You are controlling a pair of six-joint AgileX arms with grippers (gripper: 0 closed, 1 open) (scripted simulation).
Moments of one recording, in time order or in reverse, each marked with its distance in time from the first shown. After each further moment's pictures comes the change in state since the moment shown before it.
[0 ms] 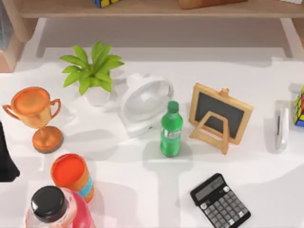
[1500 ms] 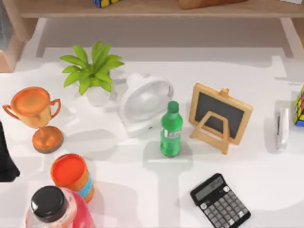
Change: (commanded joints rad) left arm 0.000 0.000 0.000 0.000 0.000 0.000; right arm -0.088 -0.141 -0.314 0.181 -0.085 0.005
